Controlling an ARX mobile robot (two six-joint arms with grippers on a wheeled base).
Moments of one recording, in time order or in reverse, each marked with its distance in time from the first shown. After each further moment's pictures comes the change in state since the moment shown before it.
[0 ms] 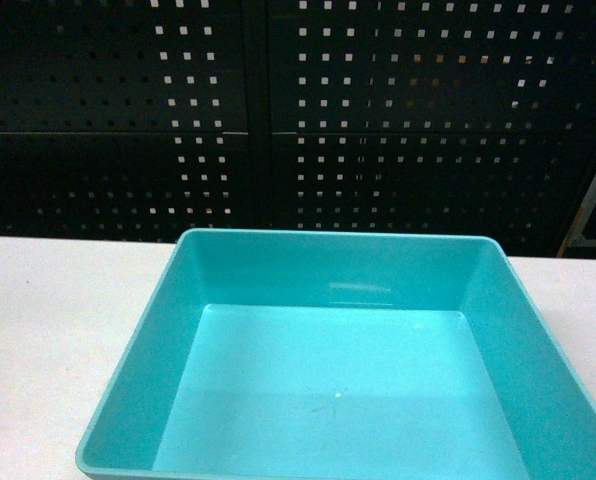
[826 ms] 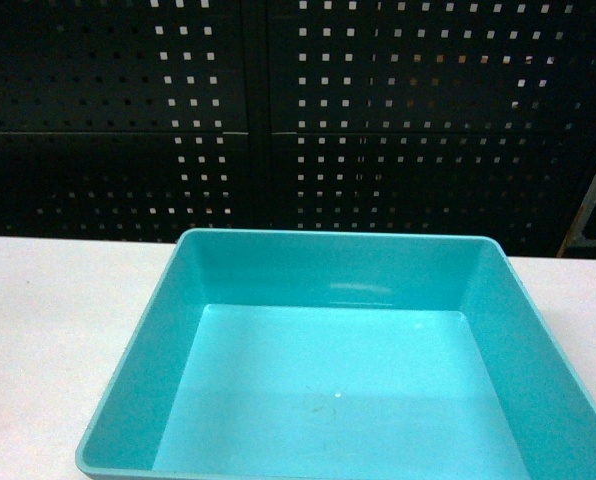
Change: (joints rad) left arm 0.000 0.000 0.000 0.000 0.000 0.000; right arm 0.000 0.000 0.000 0.000 0.000 0.000
